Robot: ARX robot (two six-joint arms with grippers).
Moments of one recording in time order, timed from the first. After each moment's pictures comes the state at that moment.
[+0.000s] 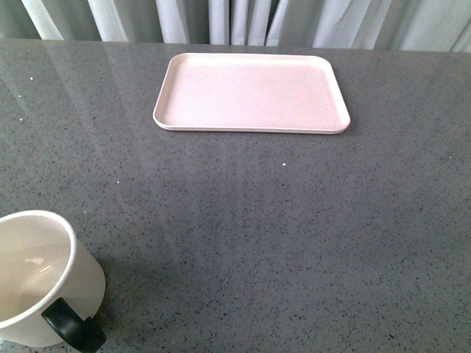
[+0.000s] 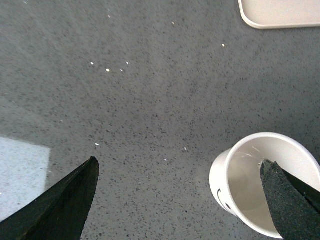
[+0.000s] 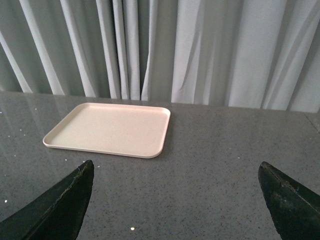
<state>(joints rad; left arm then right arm) 0.13 0.85 0.45 -0.31 0.19 0.17 0.00 0.00 0.02 0.00 0.00 0.00</state>
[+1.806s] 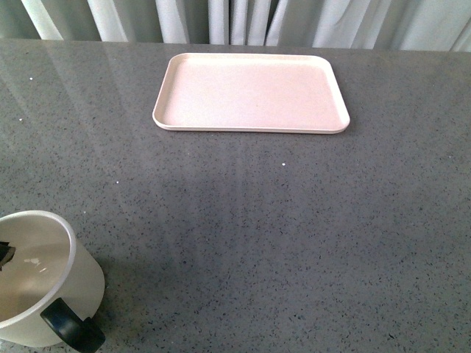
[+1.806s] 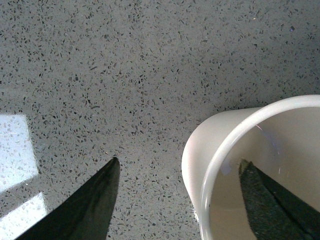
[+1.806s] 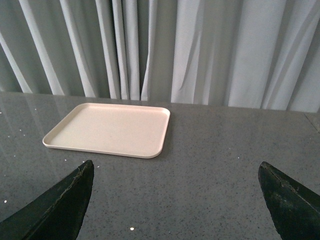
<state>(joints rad) -0.04 1.43 0.46 -0.05 0.18 0.20 0.00 0.00 0.02 0.00 0.00 0.00</state>
